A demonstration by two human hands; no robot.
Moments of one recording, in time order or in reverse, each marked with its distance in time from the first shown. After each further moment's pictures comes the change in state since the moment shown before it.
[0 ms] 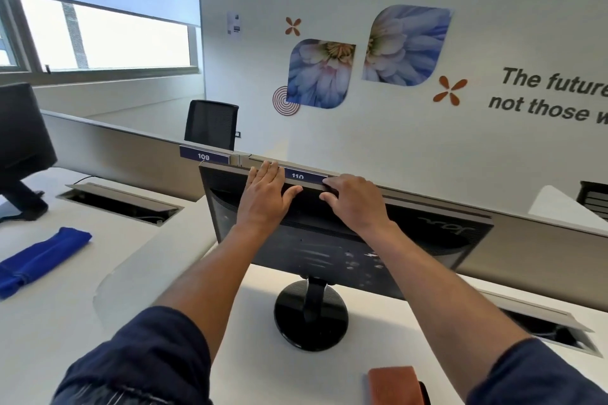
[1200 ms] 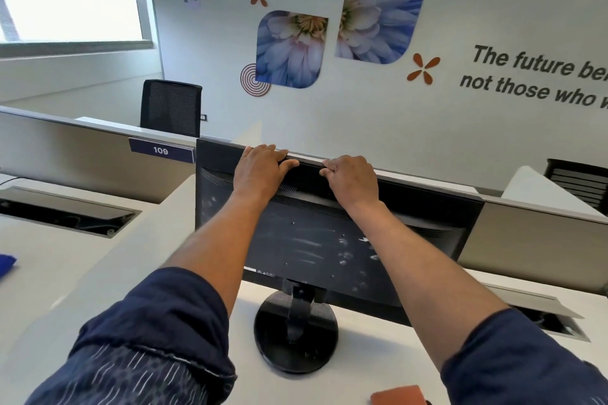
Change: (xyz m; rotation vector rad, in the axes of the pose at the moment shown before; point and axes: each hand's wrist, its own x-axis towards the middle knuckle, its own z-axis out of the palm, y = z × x) left_hand 0.116 -0.022 0.069 -0.015 -0.106 0.014; right_hand 0.080 0.046 0.059 0.135 -0.014 0.340
